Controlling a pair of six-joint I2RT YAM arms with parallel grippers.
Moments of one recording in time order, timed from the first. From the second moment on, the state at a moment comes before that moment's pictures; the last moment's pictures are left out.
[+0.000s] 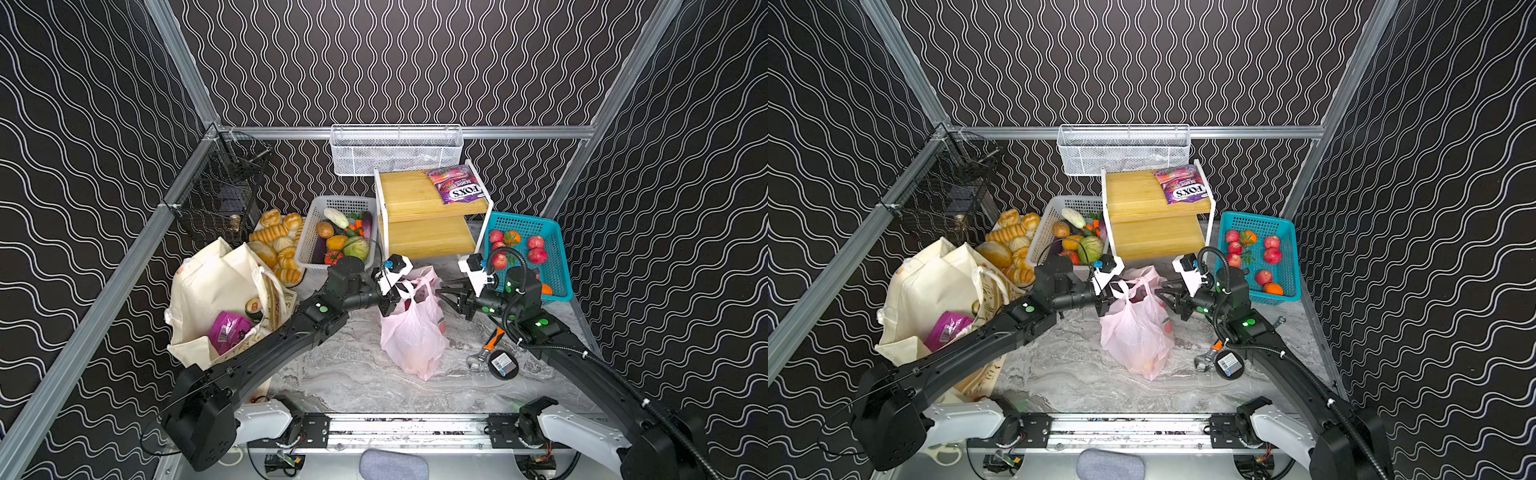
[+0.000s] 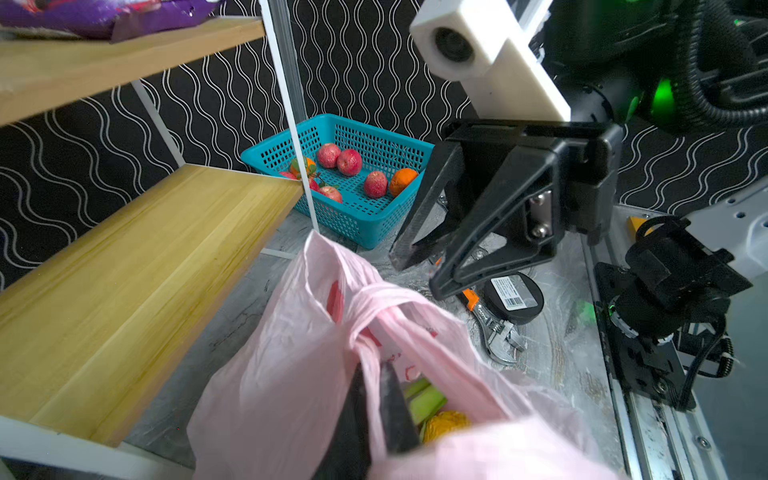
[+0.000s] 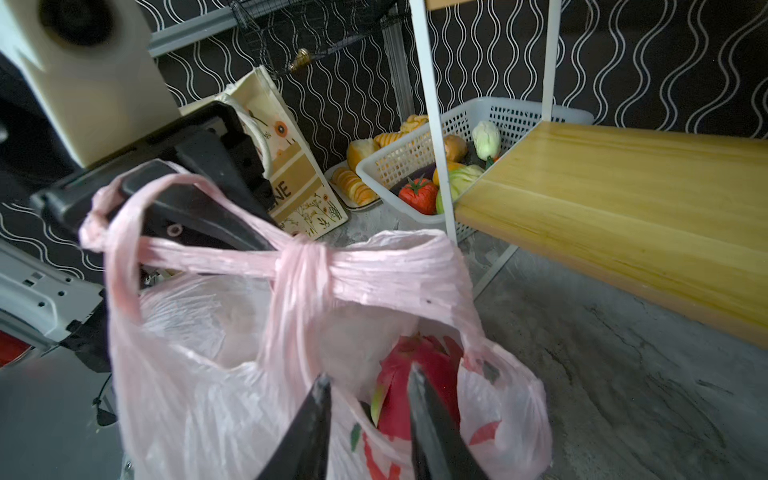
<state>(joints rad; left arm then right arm) -0.66 1.26 0.91 0.06 0.49 0.16 0.41 1.07 0.71 0.07 -0.67 0.08</state>
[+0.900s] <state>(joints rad) -0.66 1.38 0.85 0.46 0.59 -0.13 0.41 1.20 0.65 0.33 -0.86 0.14</state>
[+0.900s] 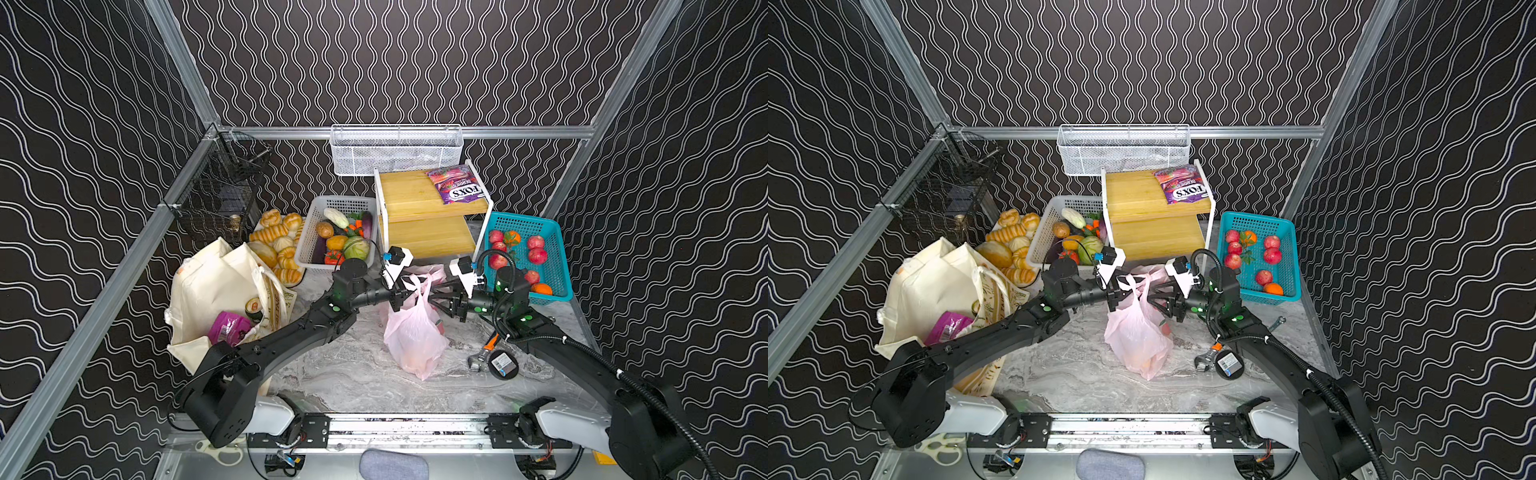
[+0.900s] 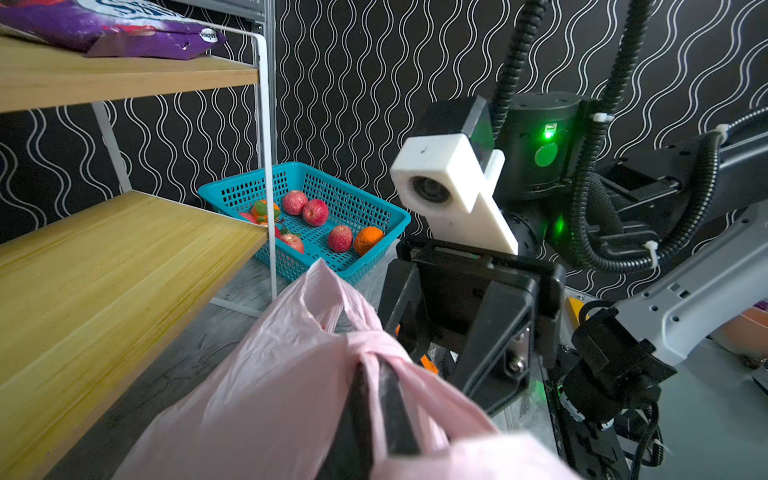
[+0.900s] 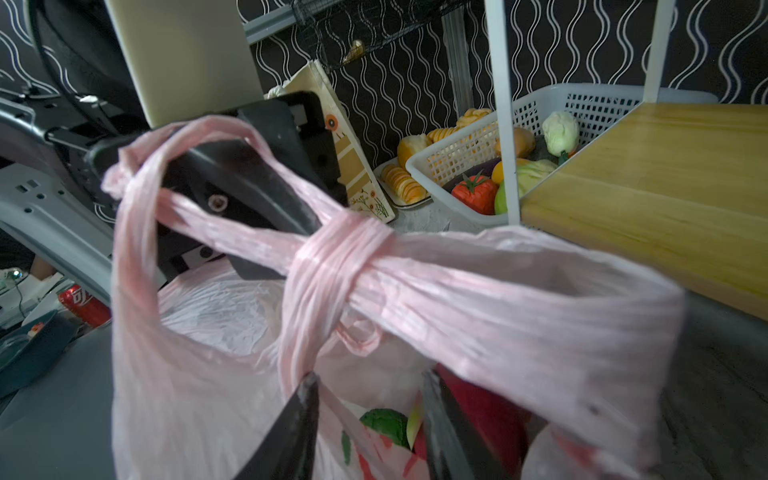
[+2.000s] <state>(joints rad) -0.68 1.38 0.85 0.43 0.56 -0.12 0.41 1.18 0.64 0.39 -0.80 0.24</state>
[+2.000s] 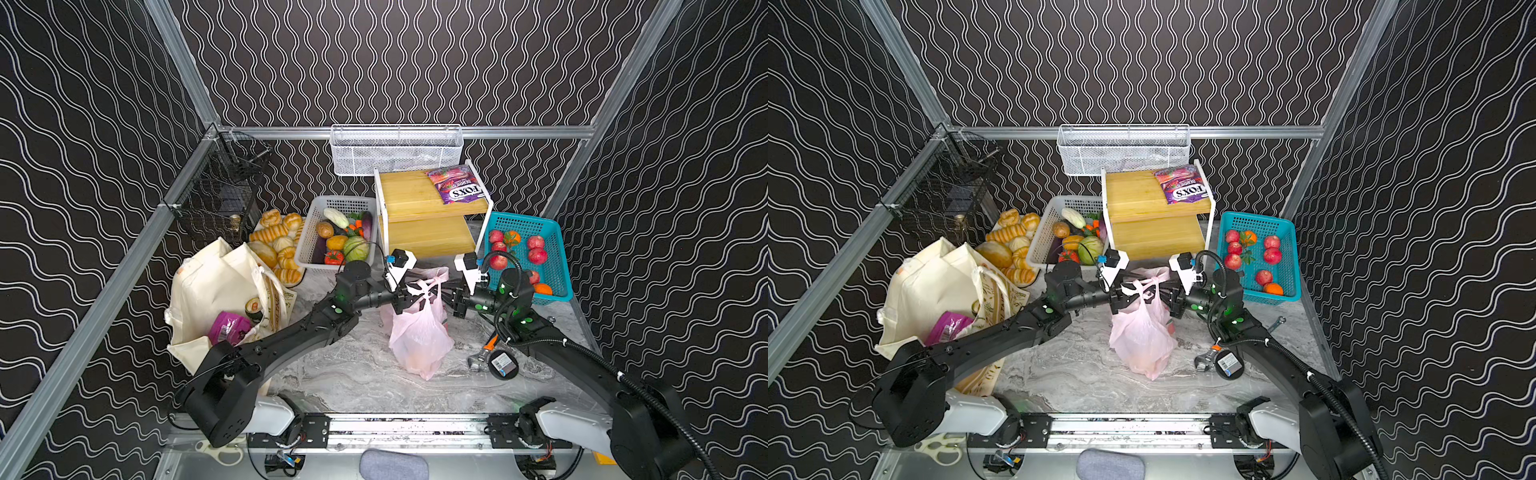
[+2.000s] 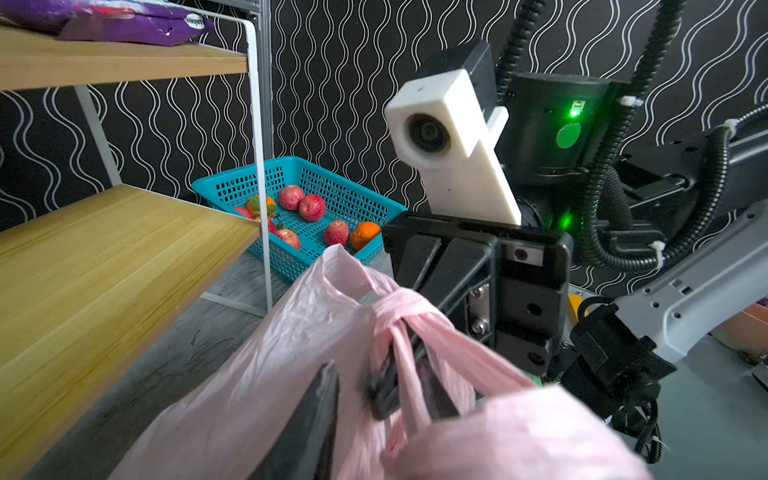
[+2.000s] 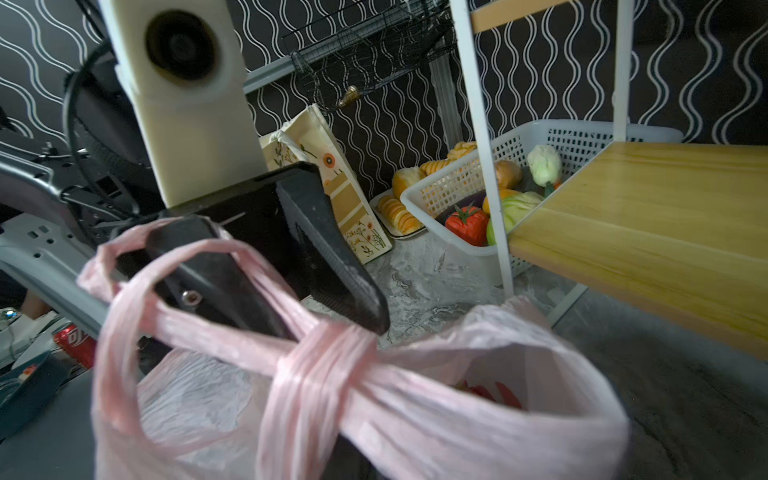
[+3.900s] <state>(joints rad) -0.68 1.20 0.81 0.23 0.53 -0.04 0.41 1.10 0.72 0.05 -0.59 0.08</state>
